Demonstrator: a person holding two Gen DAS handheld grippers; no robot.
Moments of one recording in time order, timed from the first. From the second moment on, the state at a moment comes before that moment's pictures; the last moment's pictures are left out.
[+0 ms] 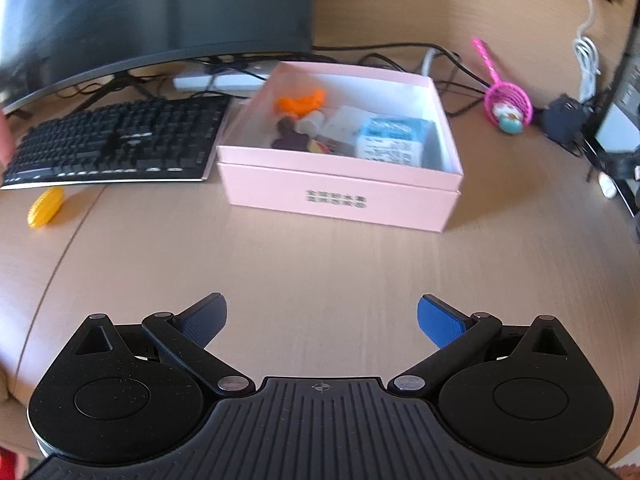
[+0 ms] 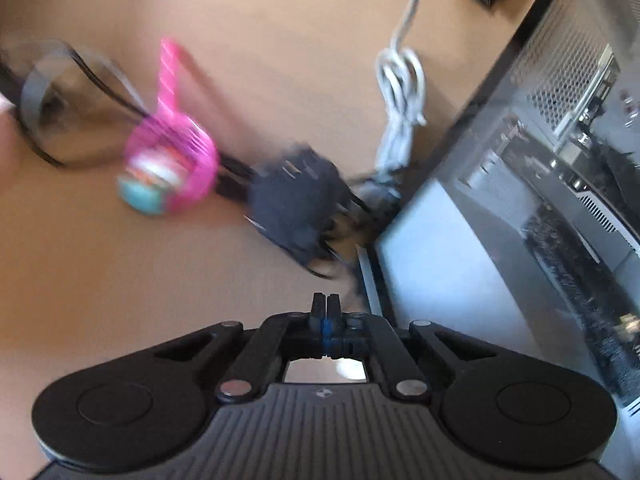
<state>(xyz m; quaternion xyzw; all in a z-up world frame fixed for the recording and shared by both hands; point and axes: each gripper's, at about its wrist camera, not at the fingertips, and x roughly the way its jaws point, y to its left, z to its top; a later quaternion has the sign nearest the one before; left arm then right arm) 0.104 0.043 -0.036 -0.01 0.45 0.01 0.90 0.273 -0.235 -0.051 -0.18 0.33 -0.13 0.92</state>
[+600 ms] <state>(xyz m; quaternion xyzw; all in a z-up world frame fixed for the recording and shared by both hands) 0.102 0.051 -0.038 -0.01 0.46 0.02 0.89 0.292 -0.246 -0.098 -0.29 0.35 -0.20 0.87</state>
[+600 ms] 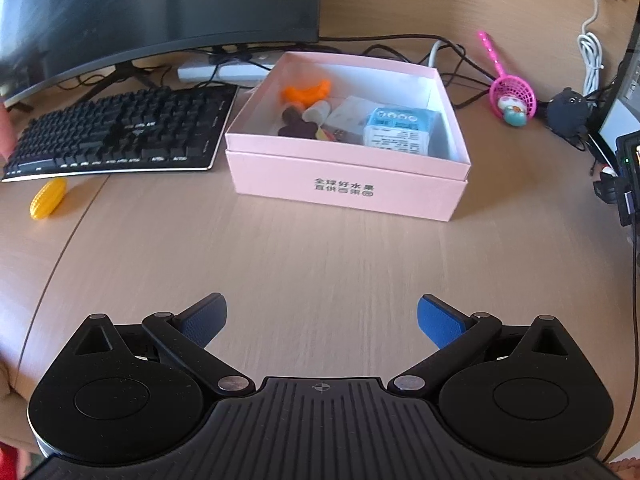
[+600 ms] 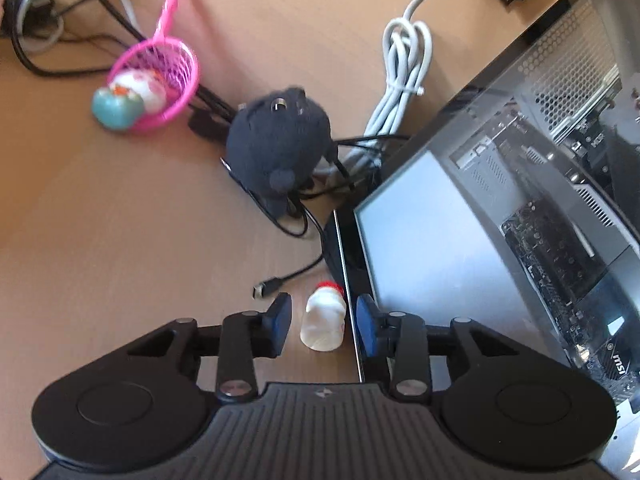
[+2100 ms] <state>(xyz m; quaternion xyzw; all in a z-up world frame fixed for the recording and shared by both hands) 0.094 0.046 -0.054 -0.02 0.47 0.00 0.88 0.286 -0.247 -0.109 -0.36 0.37 -0.18 0.84</state>
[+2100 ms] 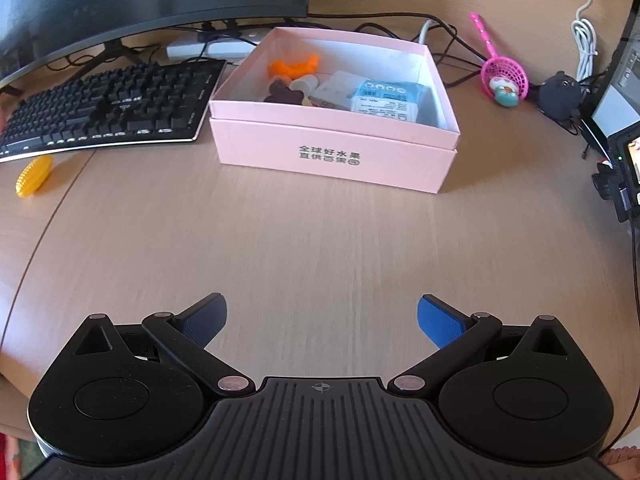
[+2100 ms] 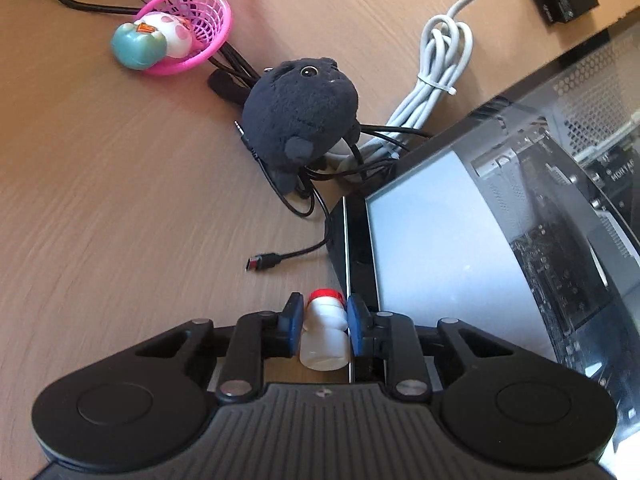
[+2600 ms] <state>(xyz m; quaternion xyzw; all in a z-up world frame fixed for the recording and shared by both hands) 0.103 0.005 -0.075 0.04 0.49 -0.08 0.87 0.172 -0.150 -0.004 -0.11 0.32 0.14 0.93</state>
